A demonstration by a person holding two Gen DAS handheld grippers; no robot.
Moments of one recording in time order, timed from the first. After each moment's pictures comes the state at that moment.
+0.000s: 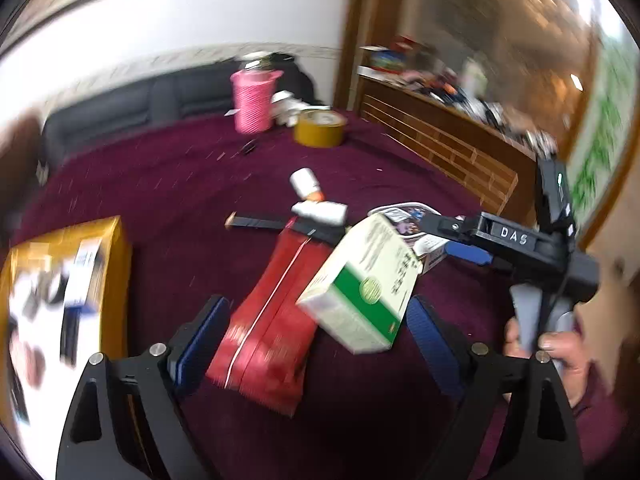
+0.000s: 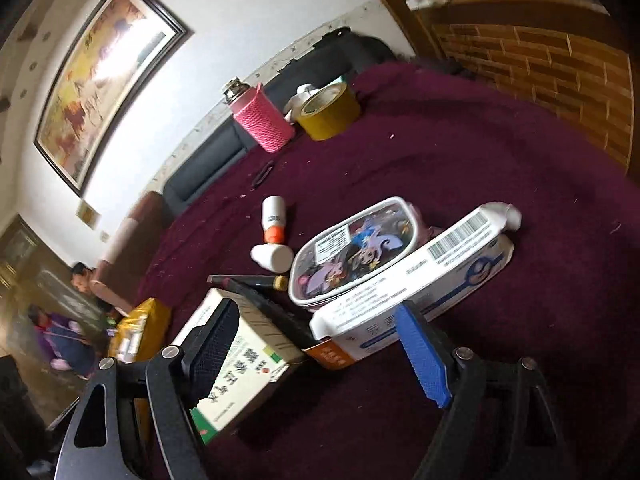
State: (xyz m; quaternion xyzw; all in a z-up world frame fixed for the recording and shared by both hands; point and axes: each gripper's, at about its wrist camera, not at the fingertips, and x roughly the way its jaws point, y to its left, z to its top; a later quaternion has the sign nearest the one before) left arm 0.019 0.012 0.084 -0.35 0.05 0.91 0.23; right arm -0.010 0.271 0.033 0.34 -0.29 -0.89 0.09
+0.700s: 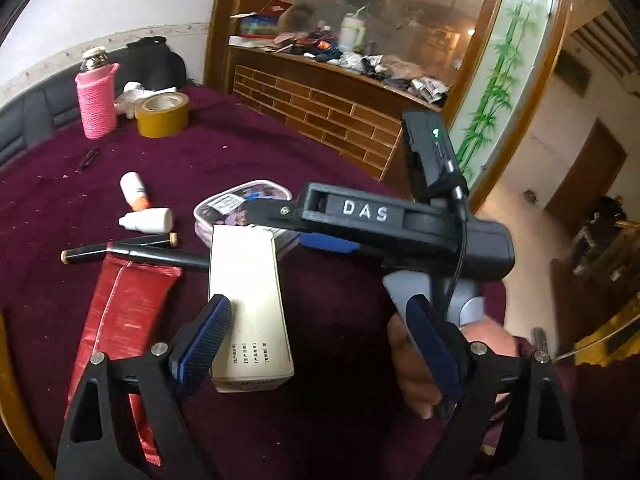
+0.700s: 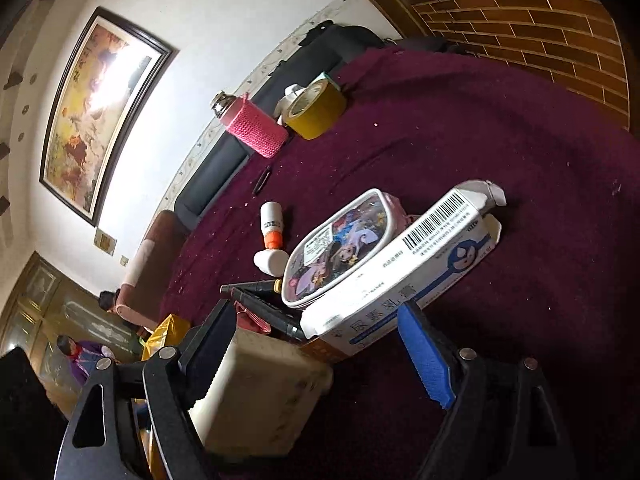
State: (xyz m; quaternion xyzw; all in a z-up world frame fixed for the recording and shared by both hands) left arm 0.022 0.099 0.077 -0.39 0.08 0.82 0.42; right arm -0.009 0.292 0.018 0.35 -0.37 -0.86 0.09
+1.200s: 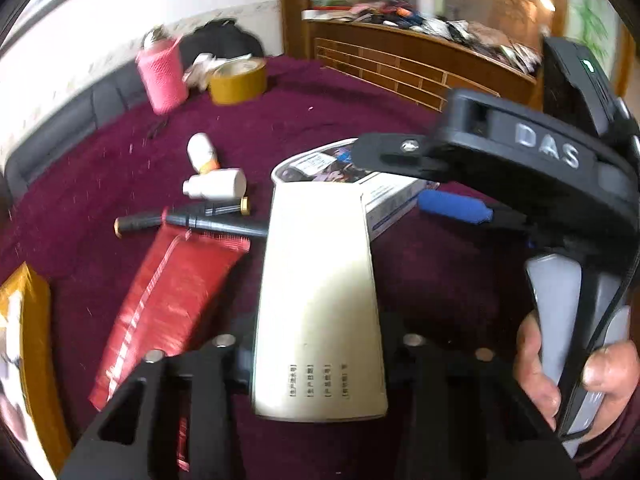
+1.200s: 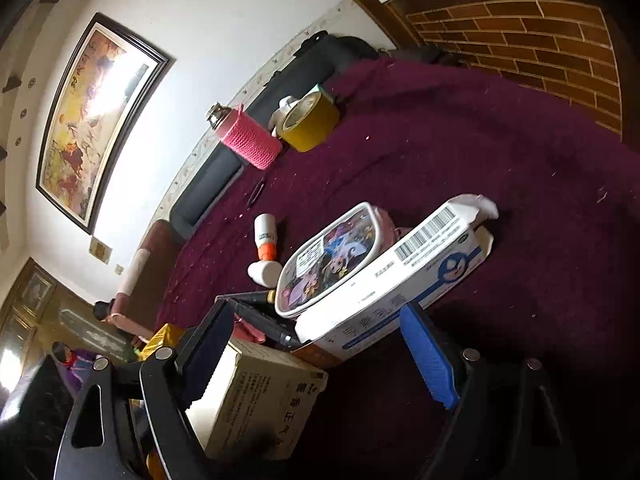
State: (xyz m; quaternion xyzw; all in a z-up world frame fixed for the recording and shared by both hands) left arm -0.009 0.110 0.033 -0.42 0.12 0.86 0.26; right arm -0.004 0.294 0.025 0.33 -0.36 -0.87 0.07
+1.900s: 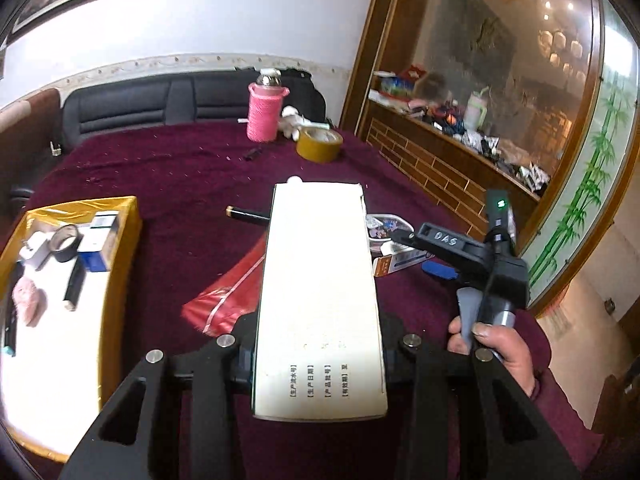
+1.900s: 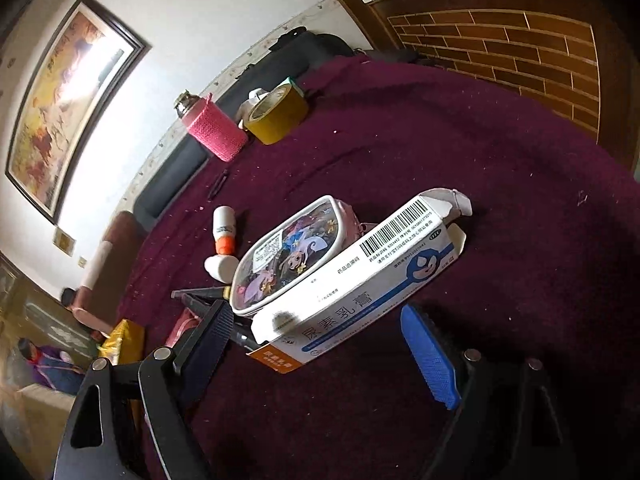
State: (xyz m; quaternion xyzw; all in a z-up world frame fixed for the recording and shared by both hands) left arm 0.084 -0.017 0.103 -0.33 -0.04 0.92 0.21; right arm -0.013 0.289 0.017 0.37 -0.30 -0.88 0.00
